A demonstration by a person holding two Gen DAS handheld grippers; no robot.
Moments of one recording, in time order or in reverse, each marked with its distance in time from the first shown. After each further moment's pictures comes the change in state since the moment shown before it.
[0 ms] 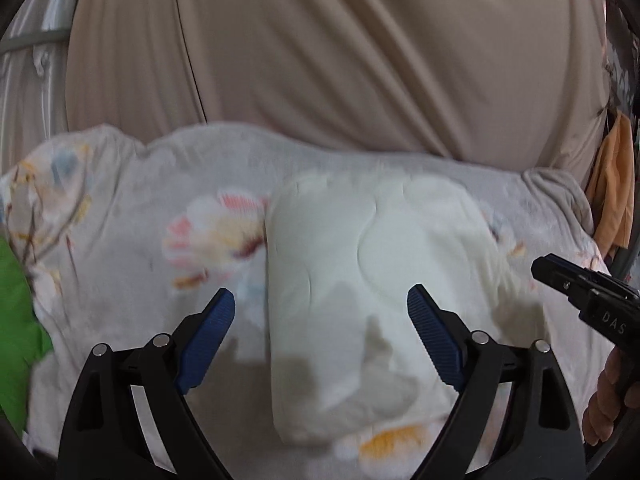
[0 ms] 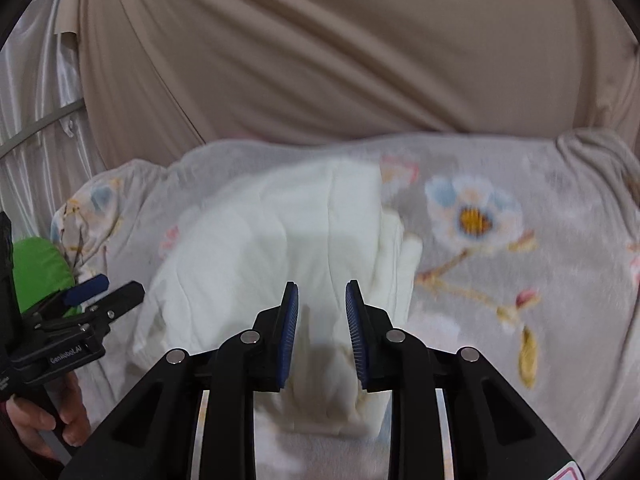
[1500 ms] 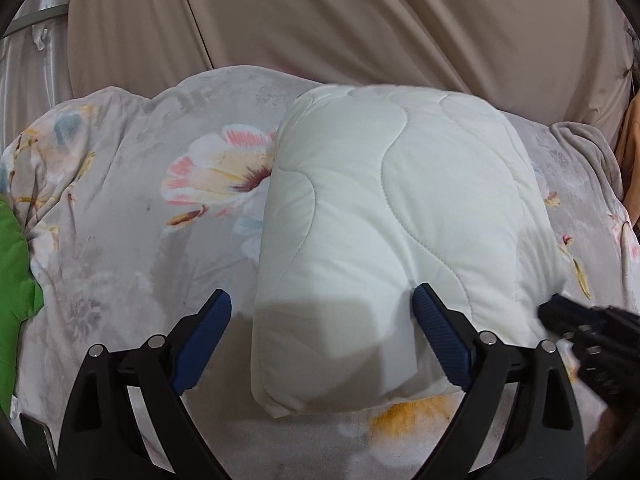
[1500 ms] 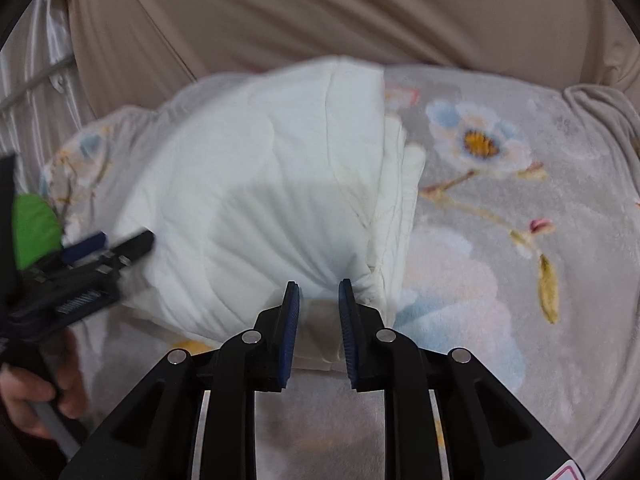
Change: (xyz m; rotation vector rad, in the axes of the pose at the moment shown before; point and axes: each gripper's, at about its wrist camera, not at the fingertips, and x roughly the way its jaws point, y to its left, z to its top) left arm 0.038 -0.016 -0.066 0.011 0.171 0.096; right arm 0.041 -0.009 -0.073 0.007 0.239 -0.011
